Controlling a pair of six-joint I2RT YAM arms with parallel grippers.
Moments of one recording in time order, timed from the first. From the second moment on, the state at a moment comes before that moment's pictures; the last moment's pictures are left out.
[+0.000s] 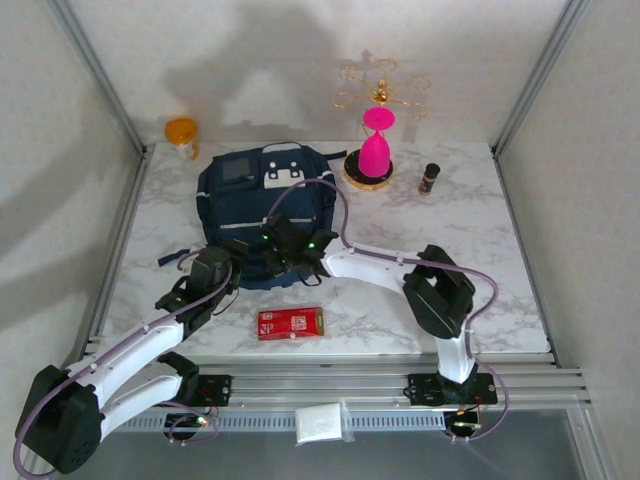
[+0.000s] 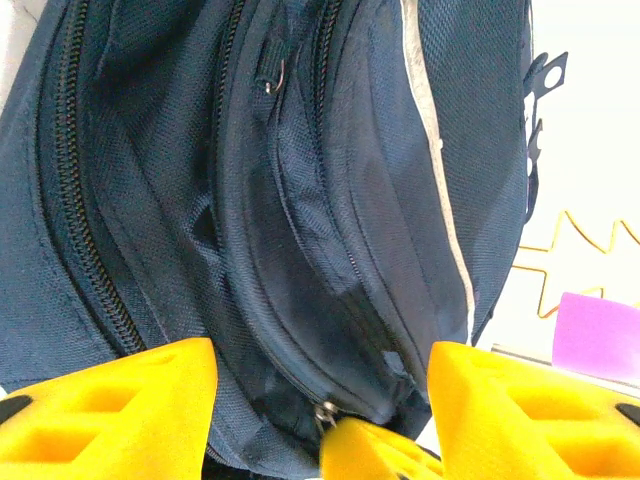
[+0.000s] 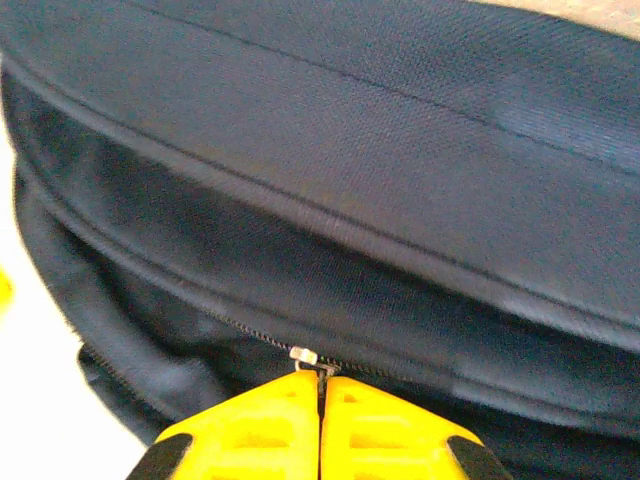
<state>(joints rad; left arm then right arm) -0.44 0.94 0.42 -0.06 -0.22 -1.52 1.03 1.91 1.45 -0.42 0.11 0.44</state>
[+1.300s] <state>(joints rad) -0.12 1.05 0.60 -0.24 0.00 -1.25 1.00 1.55 0.96 0.00 0.23 0.34</state>
